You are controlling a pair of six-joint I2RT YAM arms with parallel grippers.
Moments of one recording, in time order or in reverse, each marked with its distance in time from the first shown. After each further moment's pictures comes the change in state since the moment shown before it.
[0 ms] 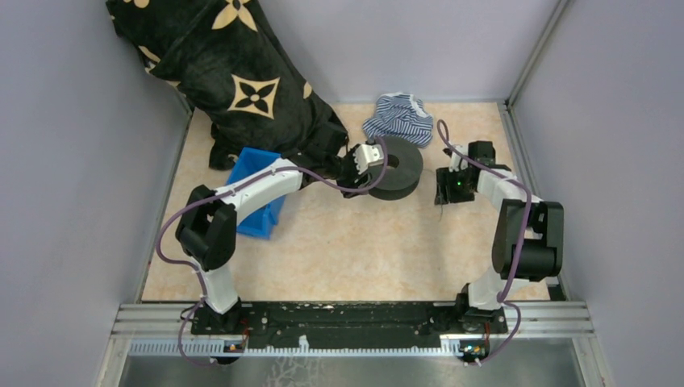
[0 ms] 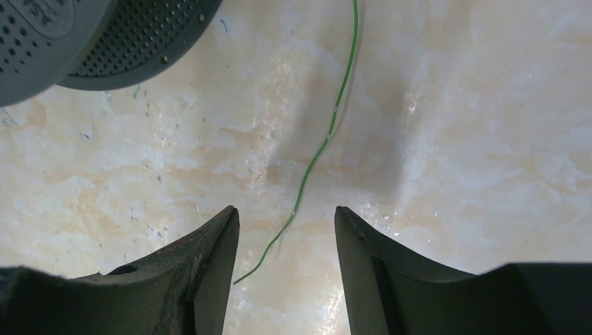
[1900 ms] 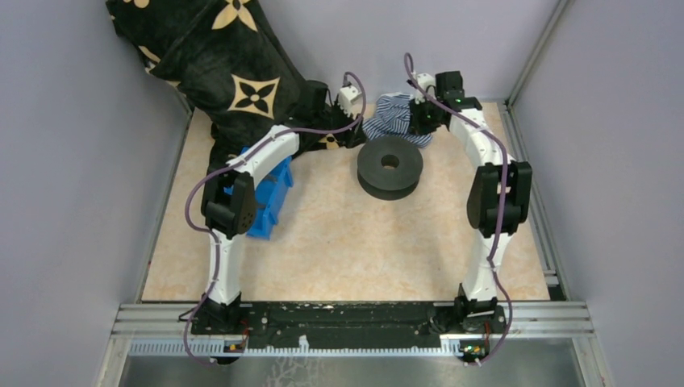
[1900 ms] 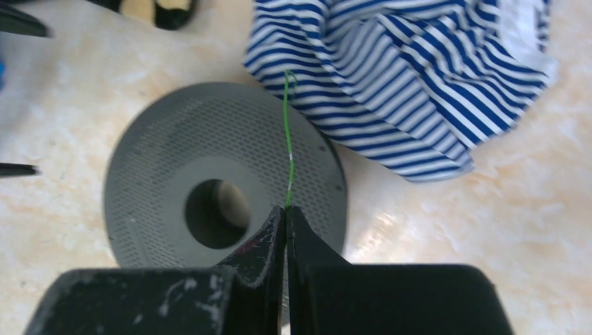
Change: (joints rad) left arm 0.223 0.298 0.417 0.126 0.115 -0.308; right arm 0.186 0.392 0.821 -0.164 -0.073 -0.013
